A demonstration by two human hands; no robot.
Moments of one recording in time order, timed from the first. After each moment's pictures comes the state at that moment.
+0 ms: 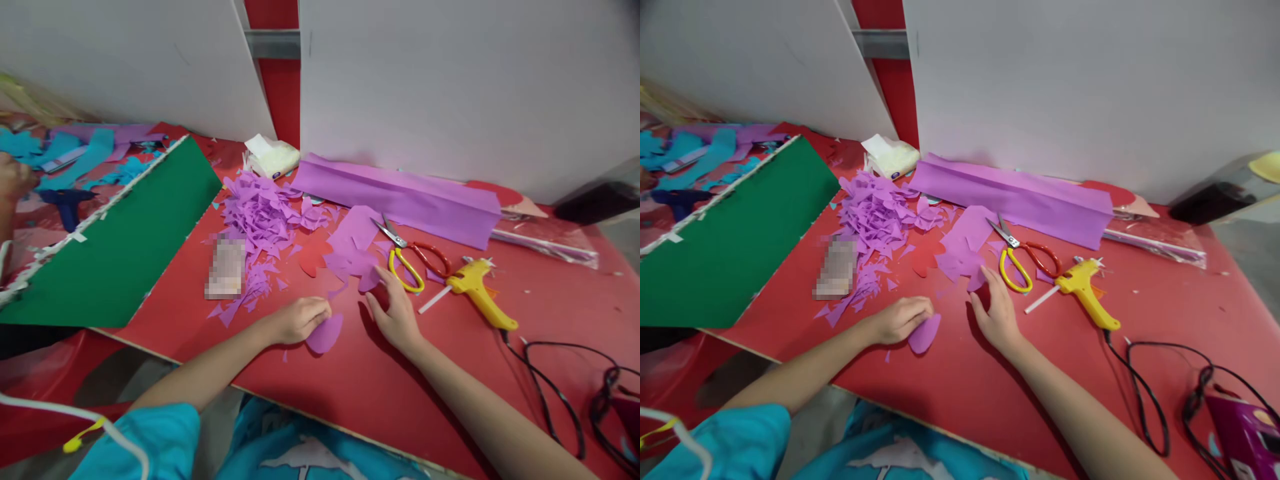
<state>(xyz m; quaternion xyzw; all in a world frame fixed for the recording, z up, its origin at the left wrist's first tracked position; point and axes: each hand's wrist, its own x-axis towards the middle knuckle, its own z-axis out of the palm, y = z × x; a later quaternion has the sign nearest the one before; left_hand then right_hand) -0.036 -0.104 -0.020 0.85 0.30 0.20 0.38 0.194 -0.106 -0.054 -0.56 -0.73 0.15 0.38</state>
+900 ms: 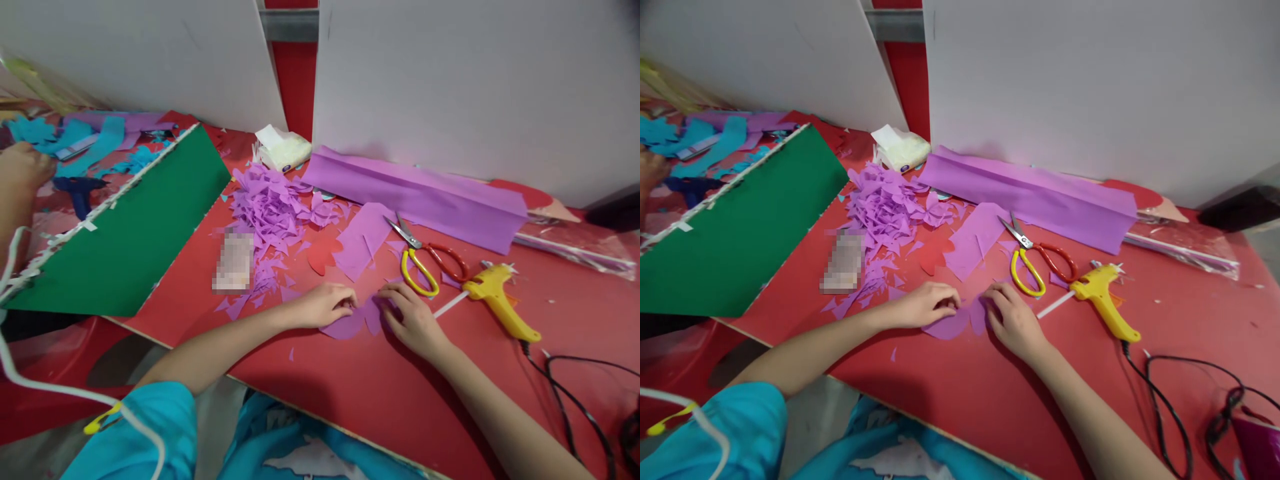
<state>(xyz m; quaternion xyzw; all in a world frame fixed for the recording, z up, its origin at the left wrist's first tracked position) -0.006 -0.081 -0.015 0.83 0.34 0.15 0.40 0.214 -0.105 -0.043 -0.46 -0.83 0.16 0.27</state>
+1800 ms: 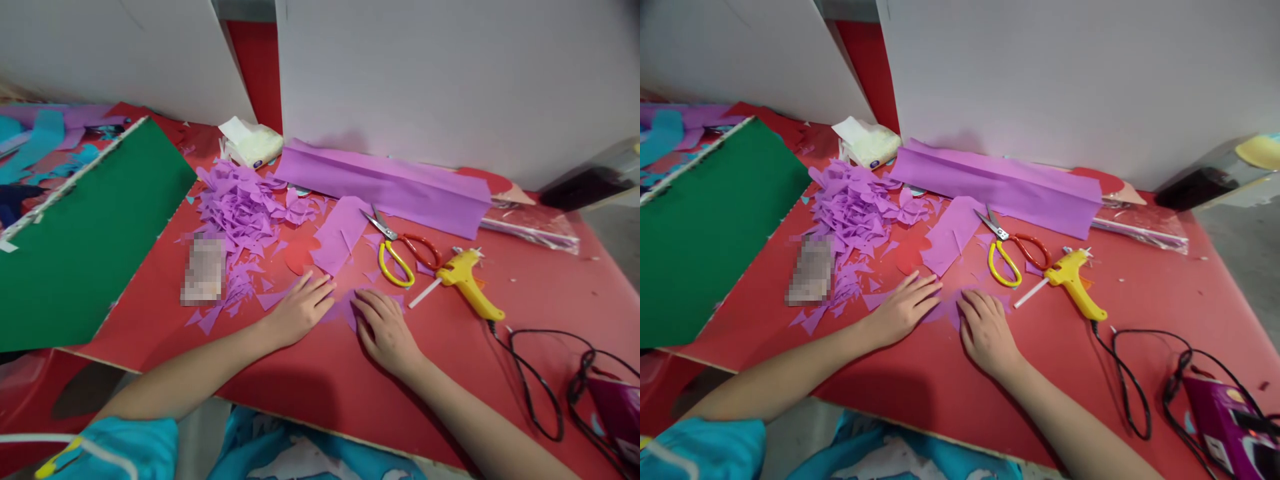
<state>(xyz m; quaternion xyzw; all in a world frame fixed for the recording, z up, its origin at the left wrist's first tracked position) -0.012 -0.097 -0.037 0.94 0.29 0.18 0.01 0.203 -0.139 -0.048 -0.48 -0.84 0.07 0.22</state>
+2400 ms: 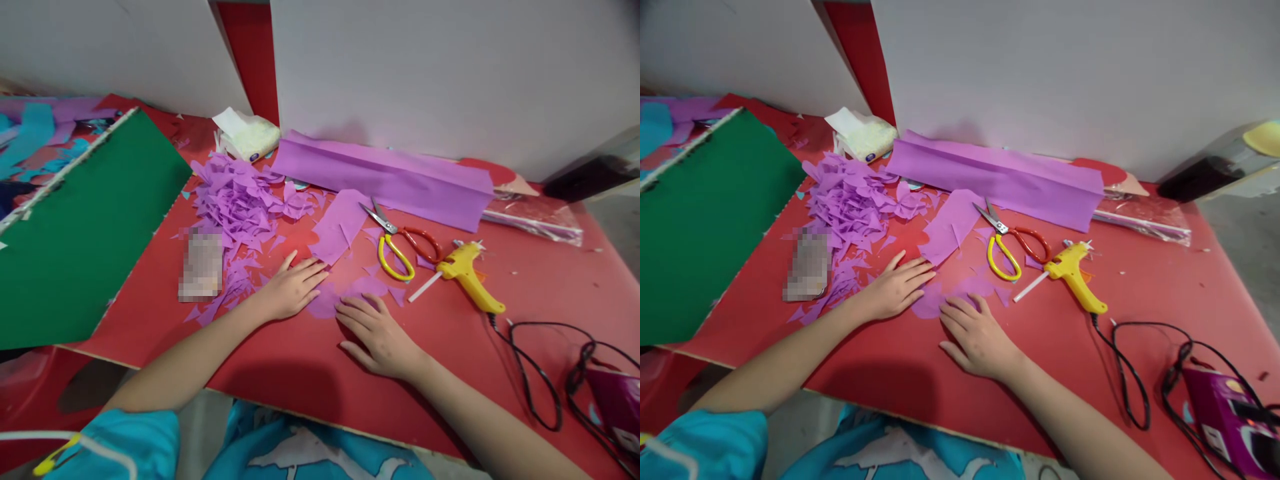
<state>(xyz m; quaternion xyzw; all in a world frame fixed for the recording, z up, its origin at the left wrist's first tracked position) -0.027 -0.070 -0.033 0.93 0.34 0.09 0.10 0.199 -0.143 -0.032 -0.35 -0.91 0.14 0.17</state>
